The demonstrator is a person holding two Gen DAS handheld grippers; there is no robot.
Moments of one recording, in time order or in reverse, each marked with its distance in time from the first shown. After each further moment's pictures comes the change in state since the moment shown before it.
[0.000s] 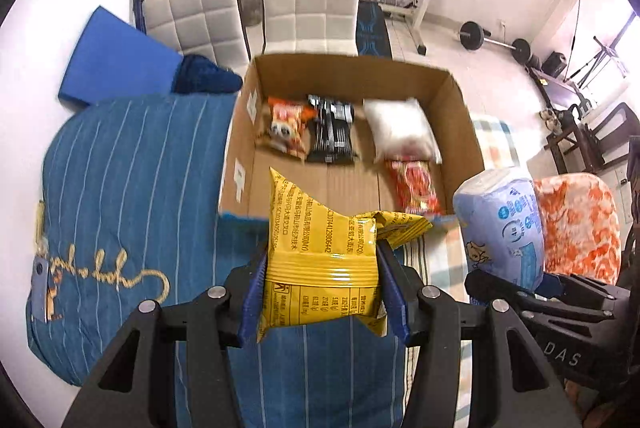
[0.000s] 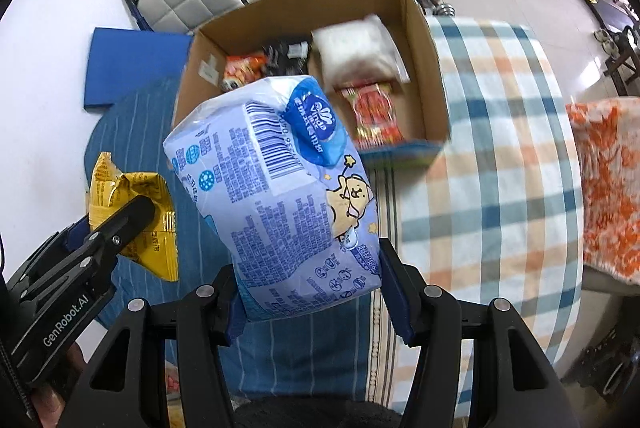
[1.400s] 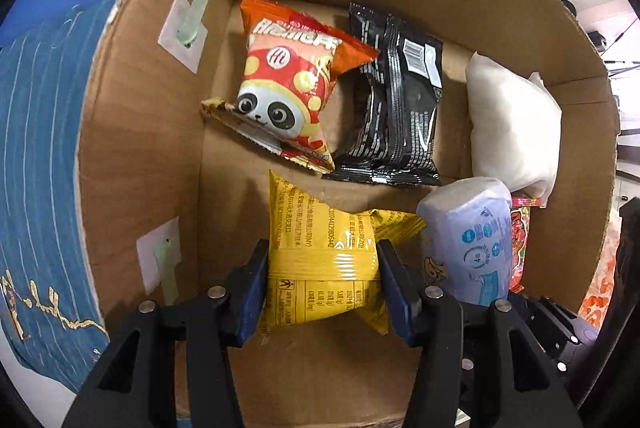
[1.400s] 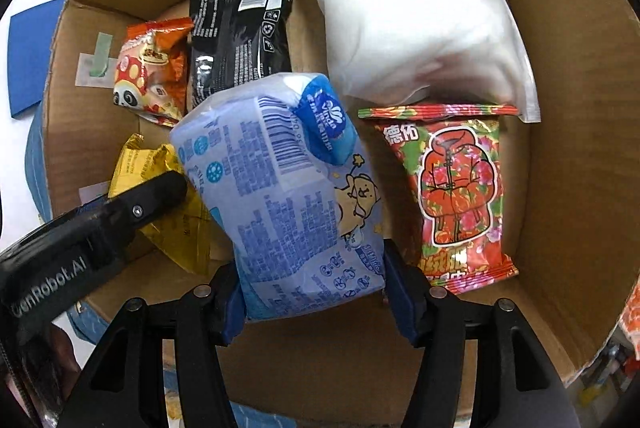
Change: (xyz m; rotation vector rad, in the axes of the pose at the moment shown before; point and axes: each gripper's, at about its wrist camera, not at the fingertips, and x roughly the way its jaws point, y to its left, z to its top) left arm 0.239 0.050 0.094 -0.132 0.464 -0.068; right arm 0.233 0.016 0.136 0.039 0.327 -0.064
